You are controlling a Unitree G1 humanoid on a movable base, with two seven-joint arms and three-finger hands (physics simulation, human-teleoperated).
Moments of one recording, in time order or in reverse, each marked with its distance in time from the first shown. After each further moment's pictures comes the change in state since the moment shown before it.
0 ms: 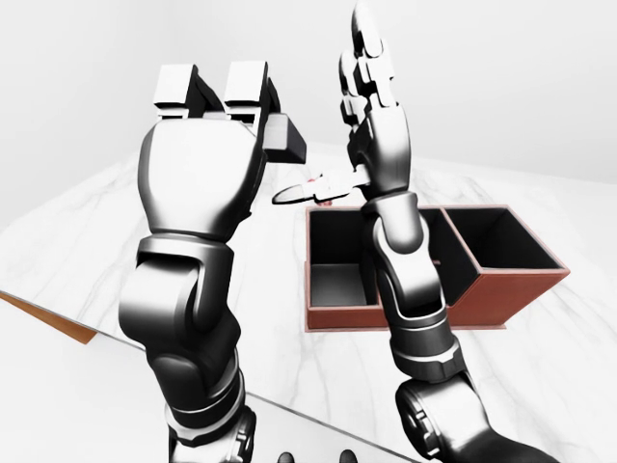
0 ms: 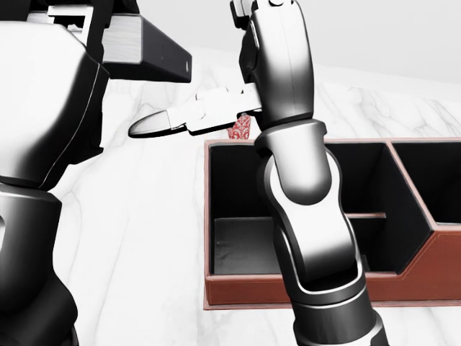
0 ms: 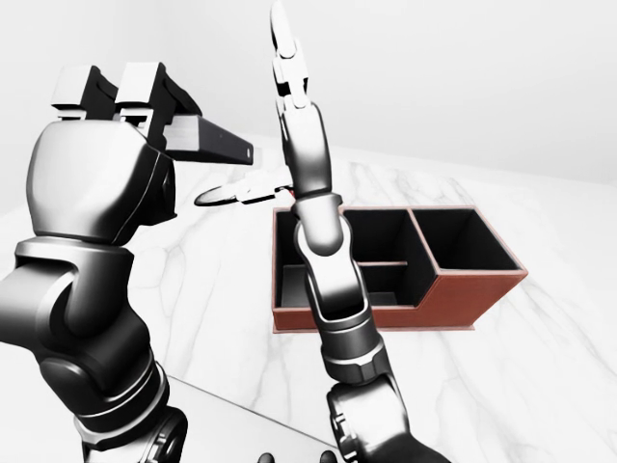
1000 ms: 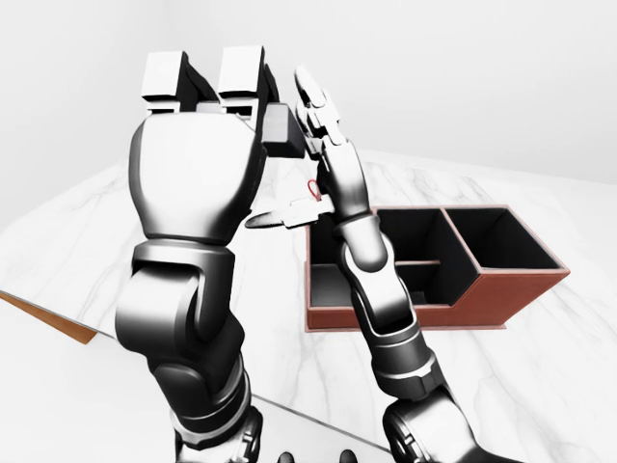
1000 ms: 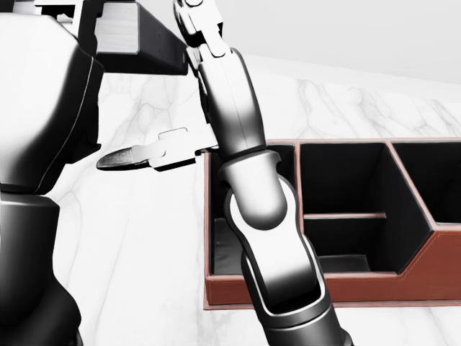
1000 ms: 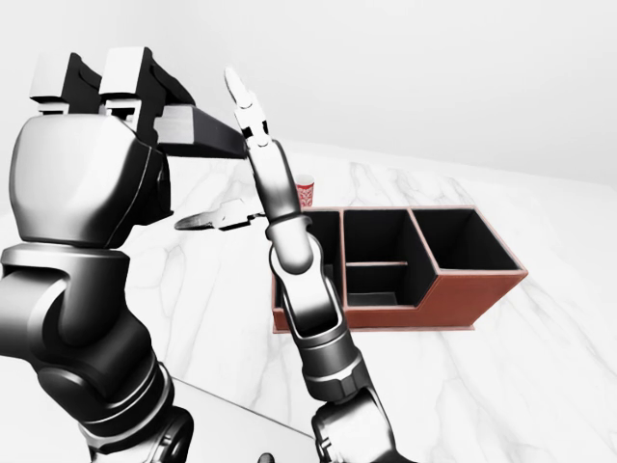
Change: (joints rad) left arm -0.010 -0.035 -0.015 -0.034 0.049 0.000 0.000; right arm 0.079 0.102 0.074 0.068 -0.099 0.000 0.033
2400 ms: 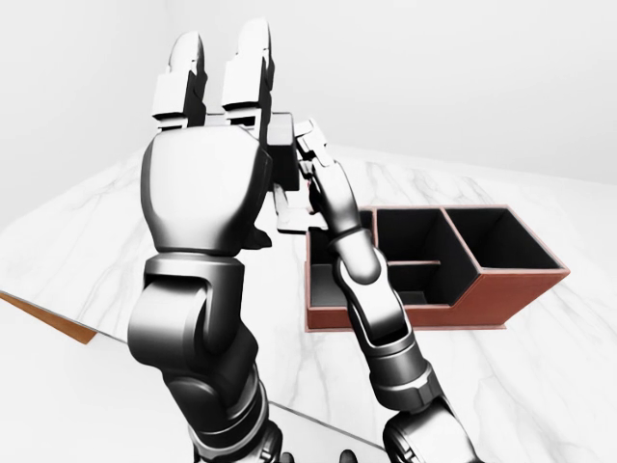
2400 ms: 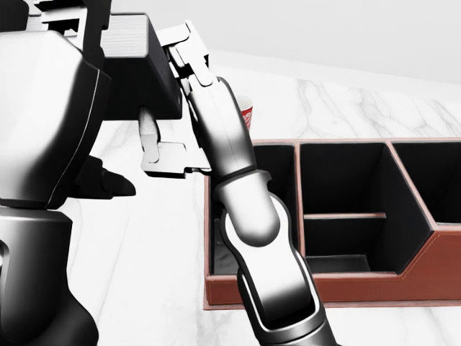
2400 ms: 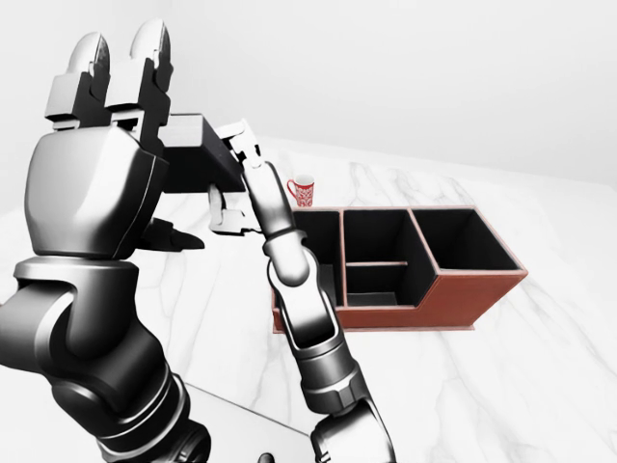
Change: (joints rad) left arm 0.047 -0.120 -0.021 -0.028 0.048 0.000 0.000; right arm 0.073 0.016 0.032 0.009 -0.002 0.000 0.037
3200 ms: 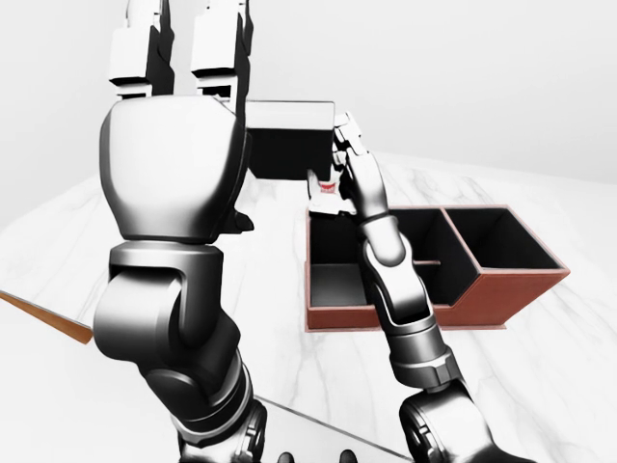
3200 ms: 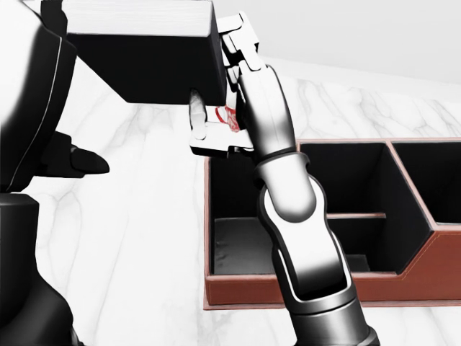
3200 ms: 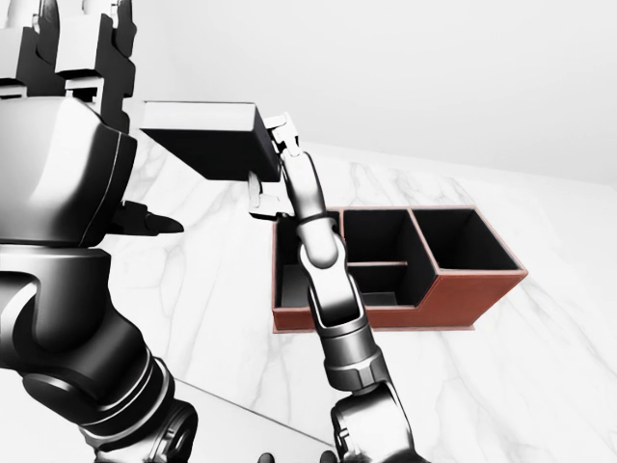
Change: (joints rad) left arm -0.083 0.092 0.051 -0.005 -0.031 0.000 0.000; right arm -0.052 -0.113 -0.094 0.059 0.076 0.000 -0.011
